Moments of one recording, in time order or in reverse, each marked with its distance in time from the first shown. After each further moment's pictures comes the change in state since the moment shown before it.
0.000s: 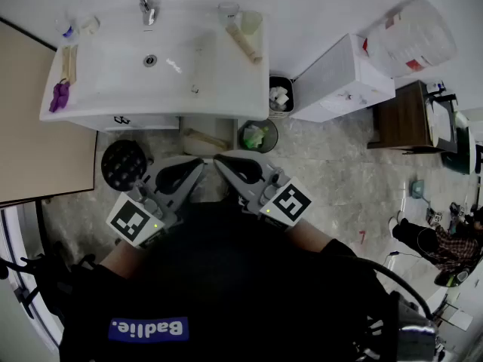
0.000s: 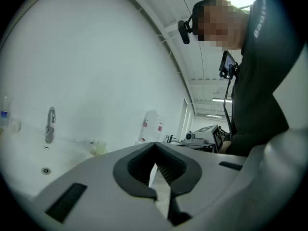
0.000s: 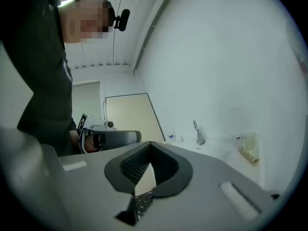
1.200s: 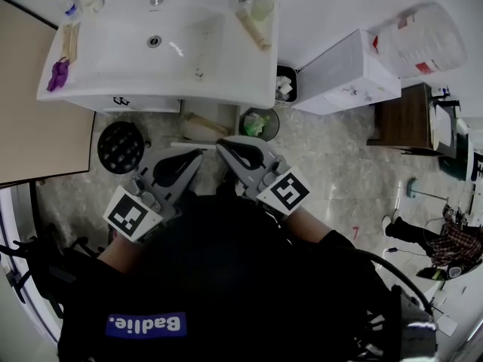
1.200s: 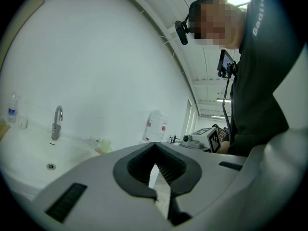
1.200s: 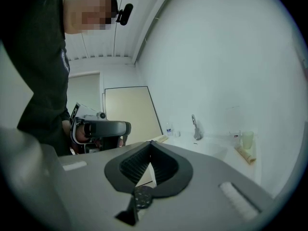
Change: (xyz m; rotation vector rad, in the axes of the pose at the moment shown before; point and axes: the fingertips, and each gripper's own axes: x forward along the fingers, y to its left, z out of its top) left arm -0.014 0.005 -0.013 -0.019 -0.011 0.050; right arm 0.010 -0.011 -0.028 -0.045 0.081 -0.024
